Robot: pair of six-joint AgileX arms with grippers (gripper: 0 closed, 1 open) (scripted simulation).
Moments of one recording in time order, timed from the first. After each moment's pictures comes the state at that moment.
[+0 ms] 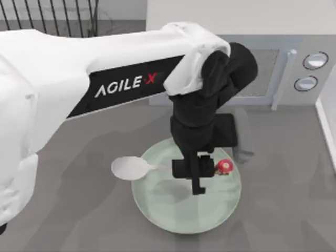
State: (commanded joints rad) left arm -0.85 2.13 1.71 -1.14 -0.01 0.72; right arm 0.00 0.00 0.00 0.00 0.00 0.00
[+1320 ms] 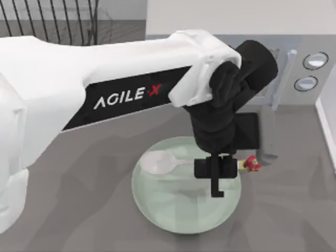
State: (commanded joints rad) left arm -0.90 2.08 1.67 -0.97 0.02 0.77; right arm 0.00 0.00 0.00 0.00 0.00 0.00
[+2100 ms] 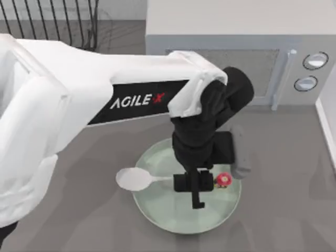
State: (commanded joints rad) left arm -0.84 2.17 1.60 -0.98 -0.01 0.73; right arm 0.00 0.00 0.00 0.00 0.00 0.00
